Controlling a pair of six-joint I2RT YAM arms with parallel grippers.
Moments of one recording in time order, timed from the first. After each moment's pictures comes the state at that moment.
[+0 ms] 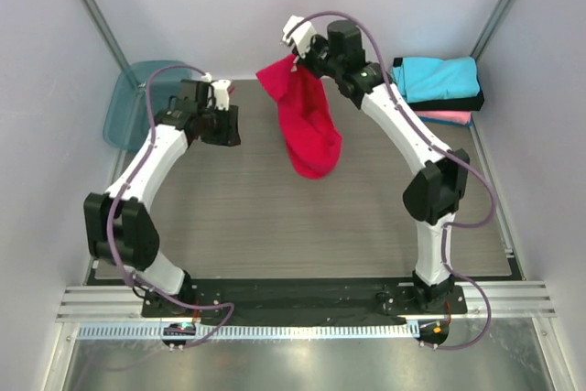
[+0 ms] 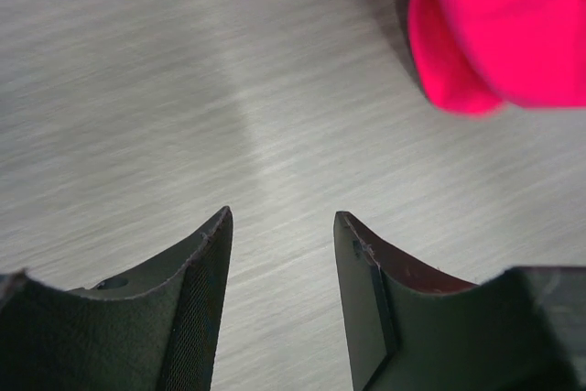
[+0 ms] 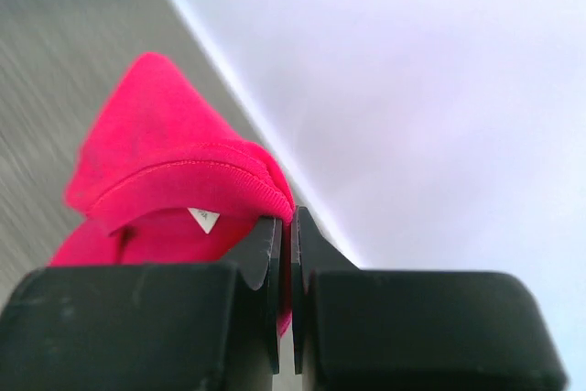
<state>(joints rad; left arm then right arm) -0.21 1.61 1.41 -0.66 0.24 -0.03 0.50 2.04 2.10 -0.35 -0.17 -0.63</state>
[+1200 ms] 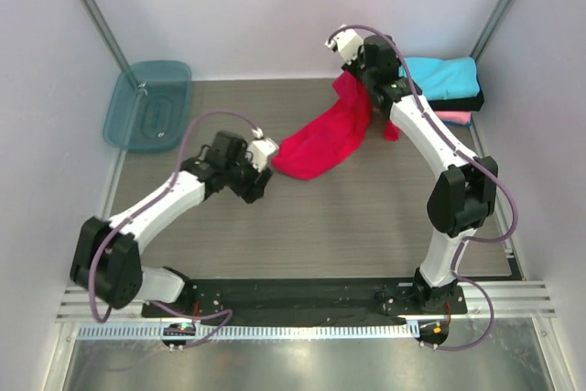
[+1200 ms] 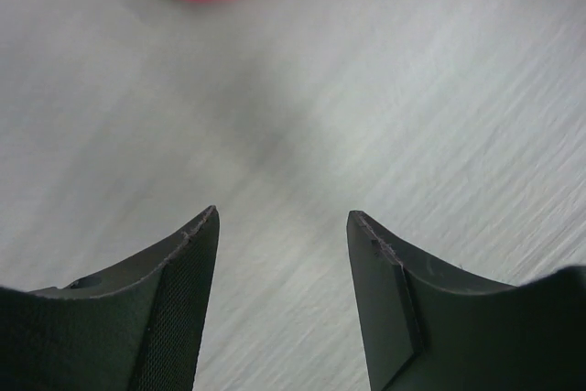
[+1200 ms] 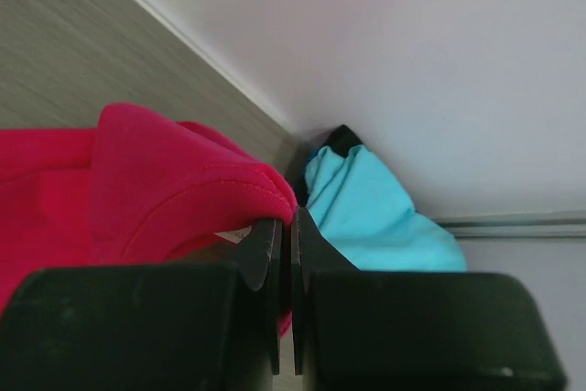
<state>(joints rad) -0.47 1.34 0.95 -0.48 0.24 0.27 0.34 1.83 1.76 -0.24 0.21 -0.70</state>
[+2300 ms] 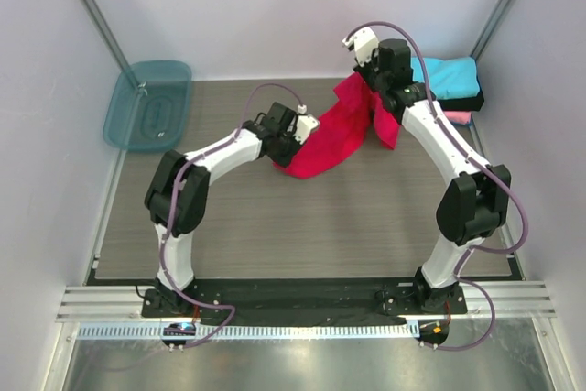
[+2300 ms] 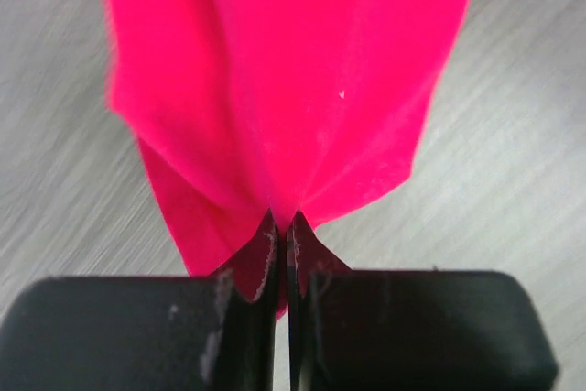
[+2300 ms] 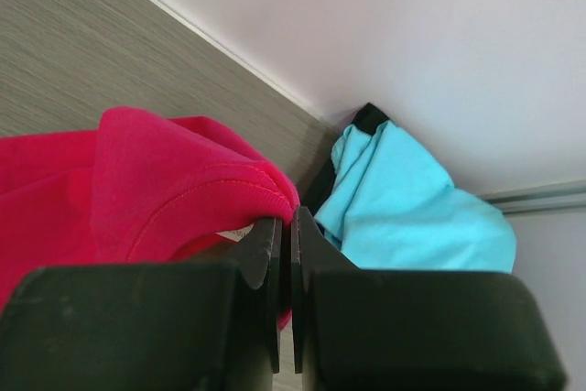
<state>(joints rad) -0.59 2.00 1.49 -0.46 0.13 0.24 0.29 1.76 1.65 -0.23 0.13 -0.56</state>
